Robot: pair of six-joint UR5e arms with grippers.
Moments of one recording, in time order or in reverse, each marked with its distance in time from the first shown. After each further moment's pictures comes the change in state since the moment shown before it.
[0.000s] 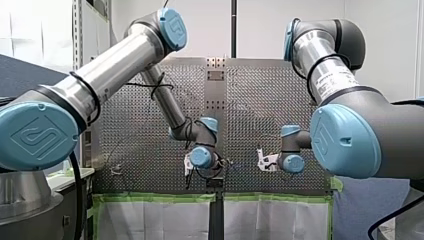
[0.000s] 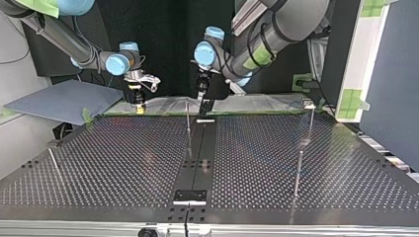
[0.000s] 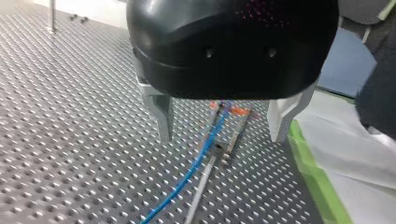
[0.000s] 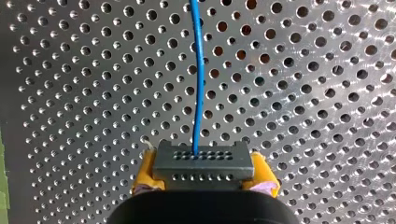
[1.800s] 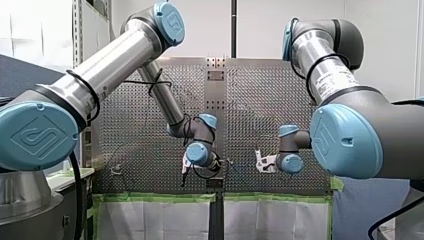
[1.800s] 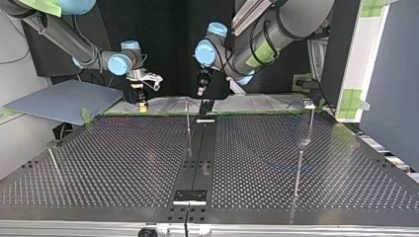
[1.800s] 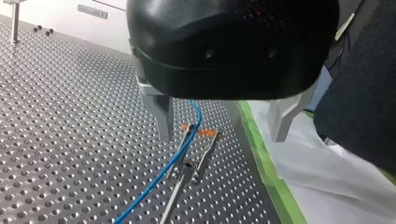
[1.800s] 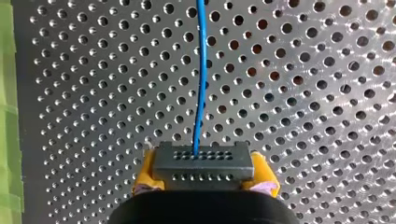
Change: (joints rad) left arm 0.000 0.027 -0.031 -0.089 0.030 0.058; right arm 0.015 0.000 0.001 0.036 0.000 -0.019
